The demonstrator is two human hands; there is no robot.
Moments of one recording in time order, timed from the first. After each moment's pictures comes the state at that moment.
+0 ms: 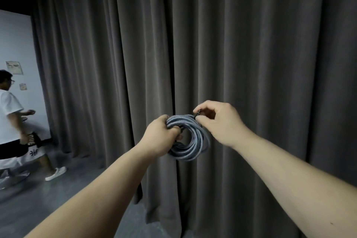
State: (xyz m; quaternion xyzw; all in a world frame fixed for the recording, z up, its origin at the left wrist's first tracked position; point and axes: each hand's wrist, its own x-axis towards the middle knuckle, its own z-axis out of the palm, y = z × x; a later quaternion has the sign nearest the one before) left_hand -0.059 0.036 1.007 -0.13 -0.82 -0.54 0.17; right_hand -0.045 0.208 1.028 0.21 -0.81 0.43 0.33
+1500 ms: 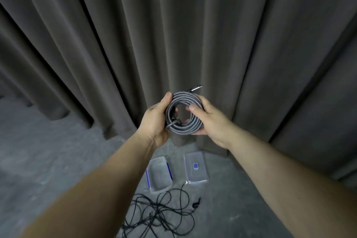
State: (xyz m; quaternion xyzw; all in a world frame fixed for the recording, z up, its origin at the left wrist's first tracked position) left_hand -0.133 0.188 0.769 0.00 -0.55 -0.79 -0.26; right_hand -0.072 0.322 0.760 -0.09 -0.69 0.72 0.04
